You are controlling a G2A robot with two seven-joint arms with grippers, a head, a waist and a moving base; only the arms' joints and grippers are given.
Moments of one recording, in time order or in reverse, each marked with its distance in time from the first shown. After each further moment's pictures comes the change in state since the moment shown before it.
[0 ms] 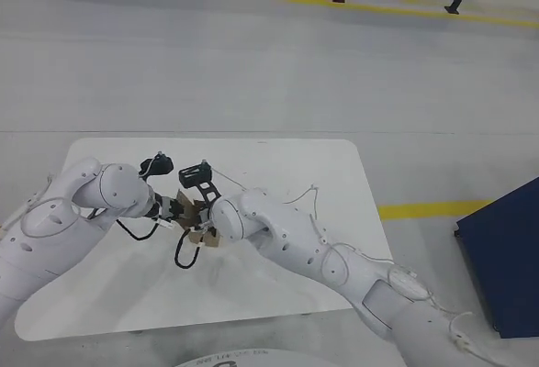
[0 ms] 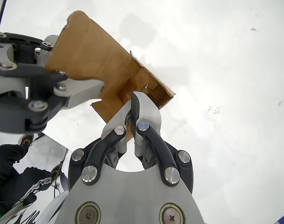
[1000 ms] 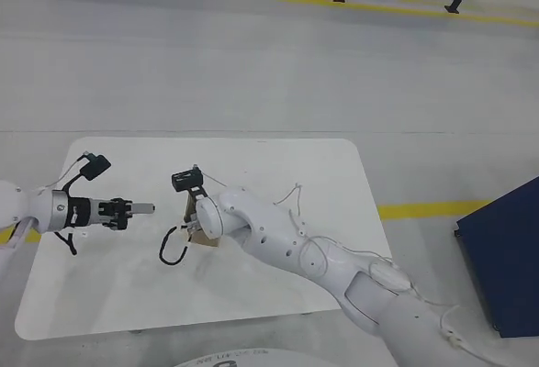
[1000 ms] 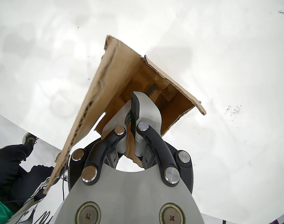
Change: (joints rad) left arm 0.330 0.138 -0.510 -0.025 -0.350 -0.400 -0.070; right arm 0.054 -0.100 -0.057 0.179 0.033 0.040 0.007
